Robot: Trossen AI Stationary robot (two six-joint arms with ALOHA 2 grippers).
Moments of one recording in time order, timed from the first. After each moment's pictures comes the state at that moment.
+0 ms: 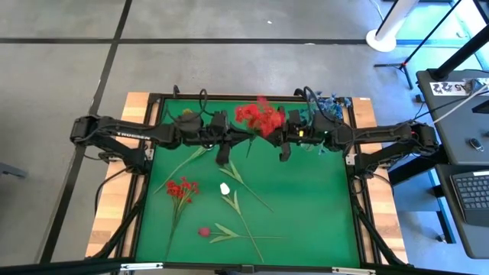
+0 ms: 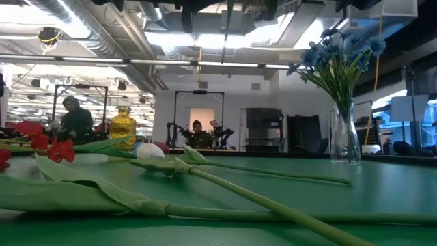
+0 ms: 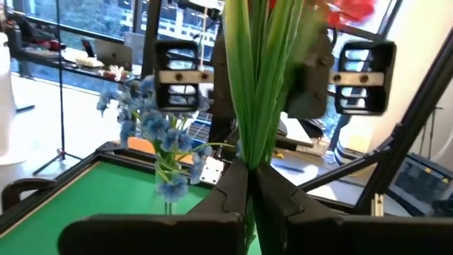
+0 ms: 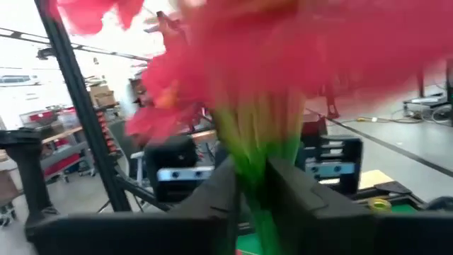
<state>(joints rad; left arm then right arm) 0.08 1.34 0.90 0.45 -0.04 -0.23 -0.06 1.30 0.91 0.59 -0.10 0.25</state>
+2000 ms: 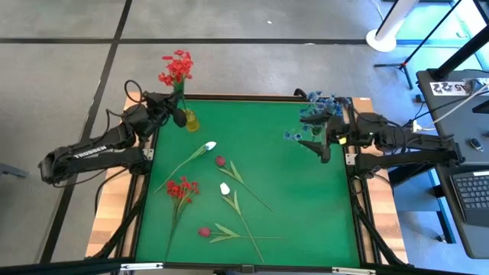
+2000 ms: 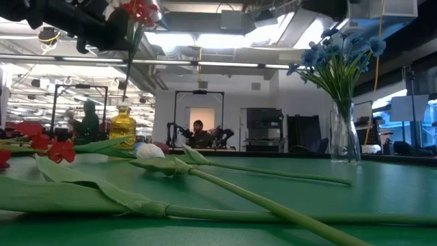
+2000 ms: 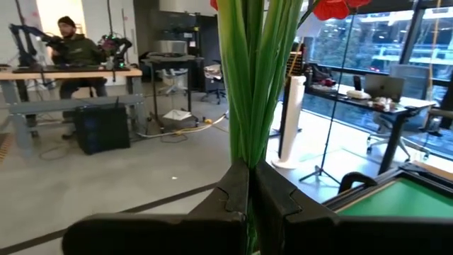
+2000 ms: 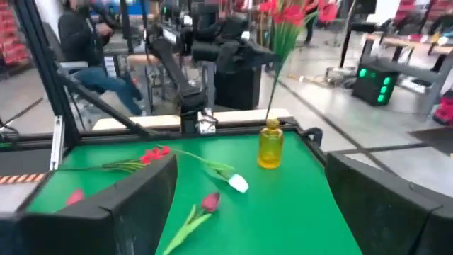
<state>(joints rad) 0.49 0.58 0.46 0.13 -0.58 -0.05 -0.06 0.69 0.77 -0.15 0.06 -0.01</state>
